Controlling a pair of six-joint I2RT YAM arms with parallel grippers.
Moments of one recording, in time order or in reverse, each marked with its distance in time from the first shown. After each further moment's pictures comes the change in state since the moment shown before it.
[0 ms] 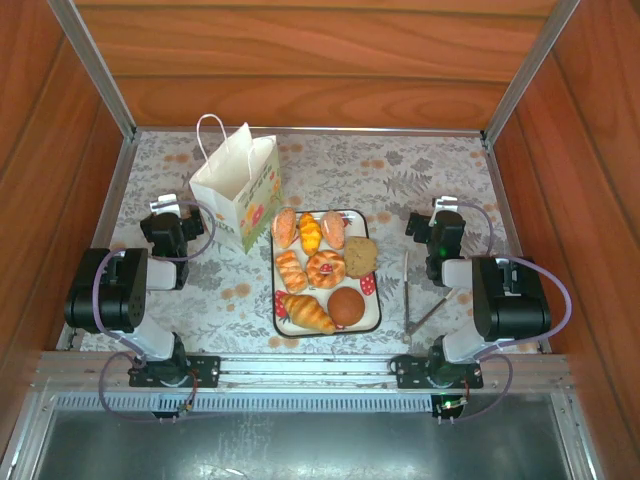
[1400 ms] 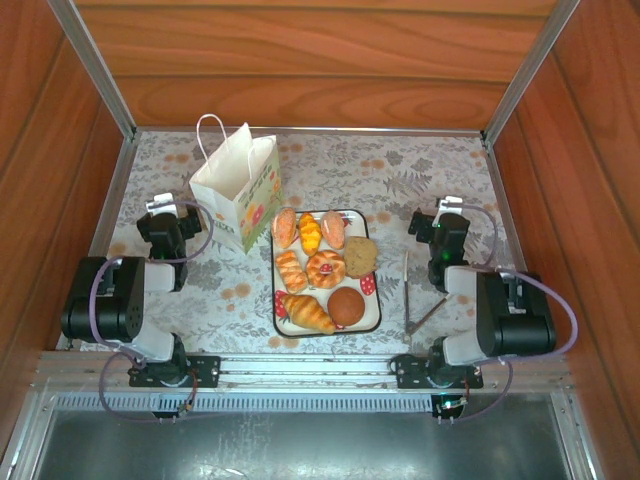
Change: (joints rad) left arm -0.003 -0.070 -0.010 -0.028 -0.029 -0.013; right arm 0.000 -0.137 -0.032 -0.038 0.012 0.006
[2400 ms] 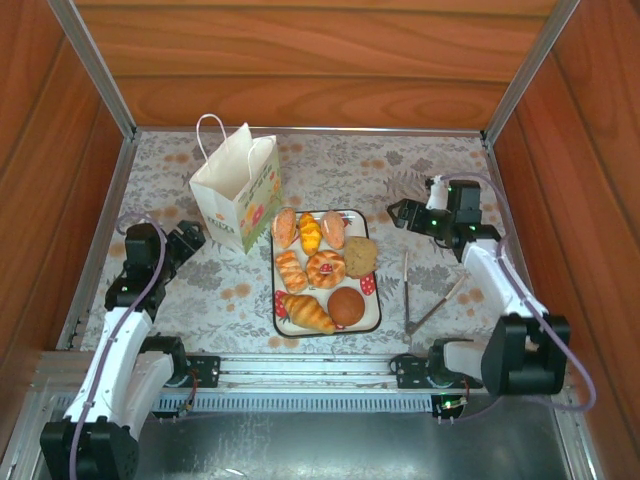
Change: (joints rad) left arm -0.033 -0.813 0.144 -1.229 0.466 -0.725; right arm 0.000 -0.134 0.431 -0.965 -0.680 0.217
